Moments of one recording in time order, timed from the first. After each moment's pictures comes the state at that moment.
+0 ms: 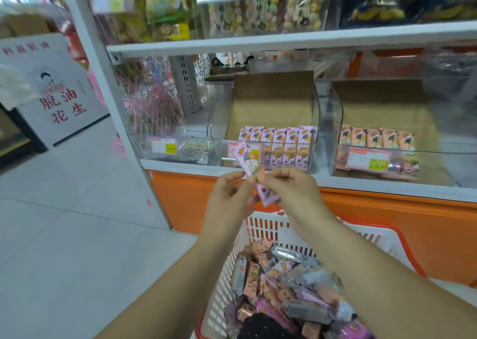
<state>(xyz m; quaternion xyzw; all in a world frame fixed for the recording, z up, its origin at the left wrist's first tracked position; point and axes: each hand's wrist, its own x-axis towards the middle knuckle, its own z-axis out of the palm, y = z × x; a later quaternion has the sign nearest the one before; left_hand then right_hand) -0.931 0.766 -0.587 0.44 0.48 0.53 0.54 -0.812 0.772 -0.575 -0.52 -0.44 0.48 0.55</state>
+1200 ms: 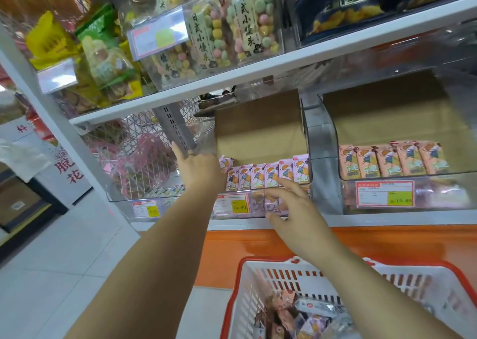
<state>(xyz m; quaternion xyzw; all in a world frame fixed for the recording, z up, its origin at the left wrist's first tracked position) -0.917 0.979 -0.538 0.66 0.70 -0.05 -0.26 -0.761 0.854 -0.598 -0.56 -0.65 0.28 0.43</state>
